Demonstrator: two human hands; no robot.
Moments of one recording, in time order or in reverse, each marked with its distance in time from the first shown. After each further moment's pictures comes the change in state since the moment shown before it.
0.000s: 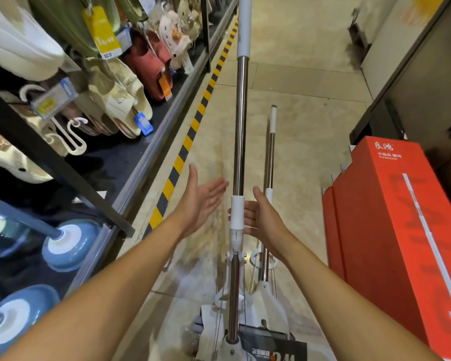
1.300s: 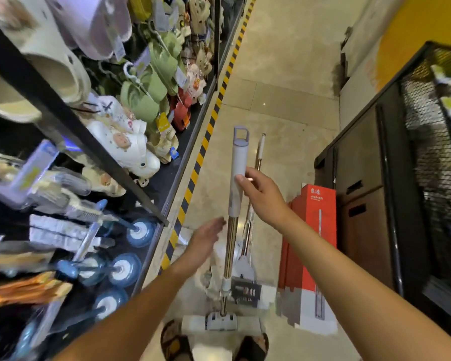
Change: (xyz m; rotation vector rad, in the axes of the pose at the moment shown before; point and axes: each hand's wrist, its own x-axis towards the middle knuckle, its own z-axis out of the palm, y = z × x) left_hand -0.293 0.287 0.134 0.067 0.185 -0.176; right_hand -0.321 -0.406 0.104 -0.526 -0.067 -0.492
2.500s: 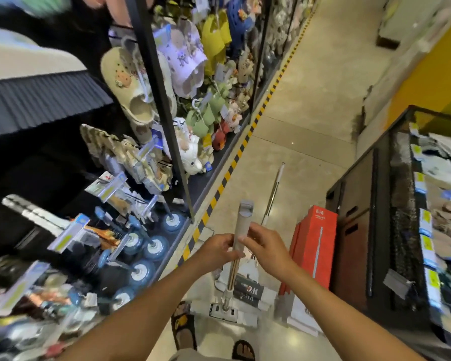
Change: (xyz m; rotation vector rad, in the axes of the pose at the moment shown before) left_hand -0.237 0.014 0.041 0.459 0.019 0.265; right_hand -0.242 -0.073 0.008 -0.194 -0.205 -0.142
